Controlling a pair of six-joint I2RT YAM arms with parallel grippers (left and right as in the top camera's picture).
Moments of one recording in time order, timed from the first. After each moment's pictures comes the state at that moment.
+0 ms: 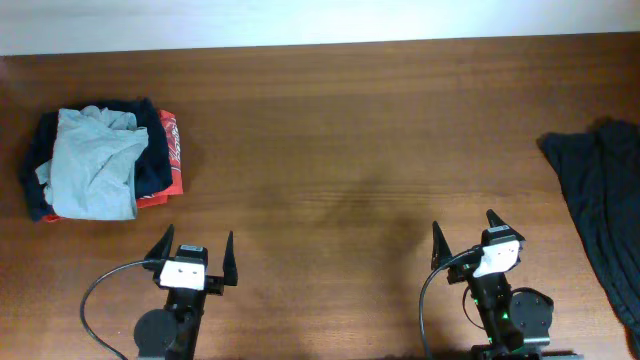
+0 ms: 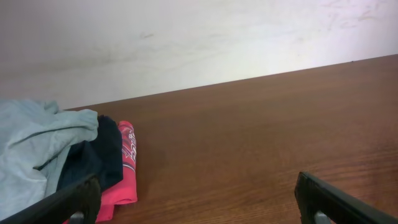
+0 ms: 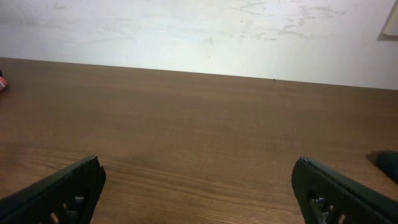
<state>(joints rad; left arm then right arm) -0.06 0.02 0.01 -0.07 0.06 0.11 -0.01 0.01 0.01 -0.06 -0.18 -0.02</state>
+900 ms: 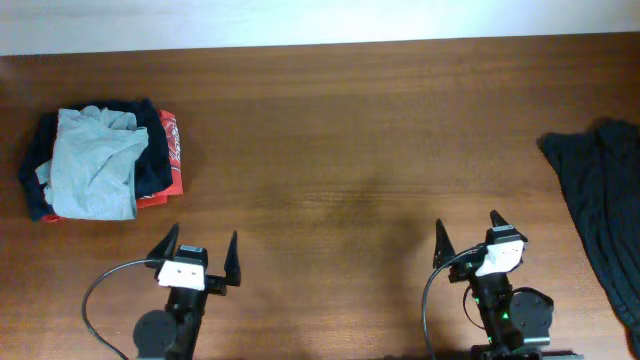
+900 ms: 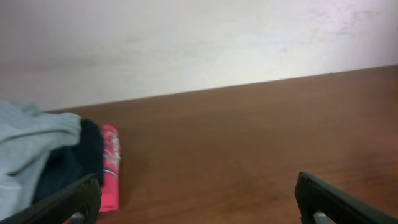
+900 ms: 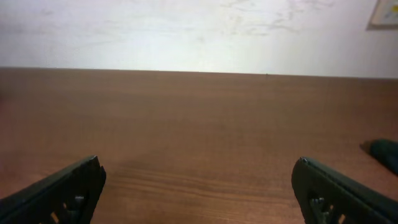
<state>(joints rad) -0.06 0.03 0.01 -0.04 0.12 0.06 -0.01 0.01 0.02 -0.07 -0.14 0.02</state>
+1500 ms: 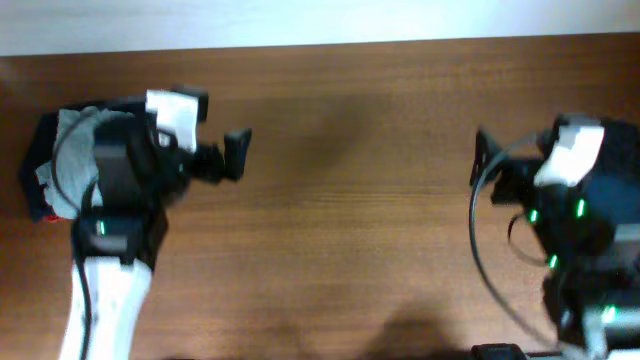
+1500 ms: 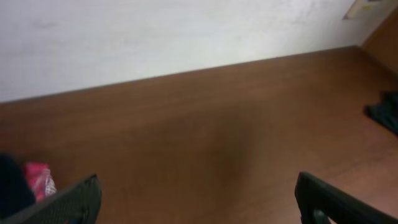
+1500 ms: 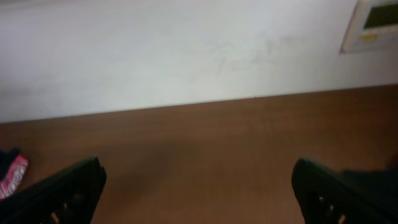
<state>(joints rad) -0.06 1.21 1.17 -0.46 0.36 0.02 -0.01 0.85 1.08 -0.51 -0.08 0.14</state>
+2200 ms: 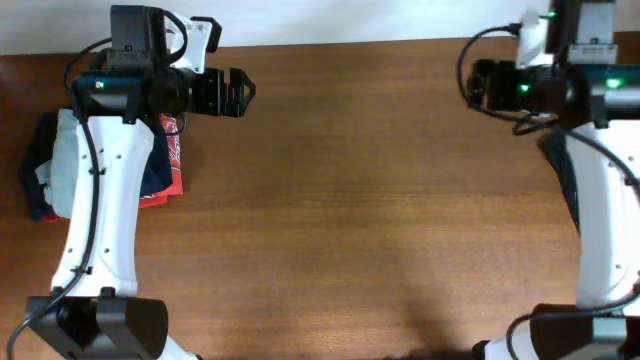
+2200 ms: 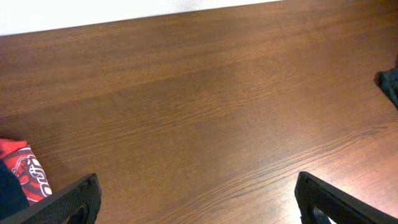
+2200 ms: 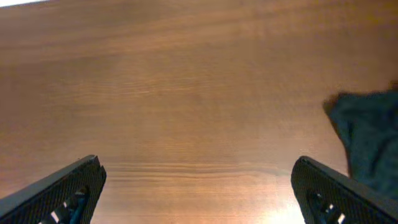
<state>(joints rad) -0.06 1.77 1.90 -1.01 0.37 0.06 -0.09 1.67 1.93 -1.19 -0.08 0.08</state>
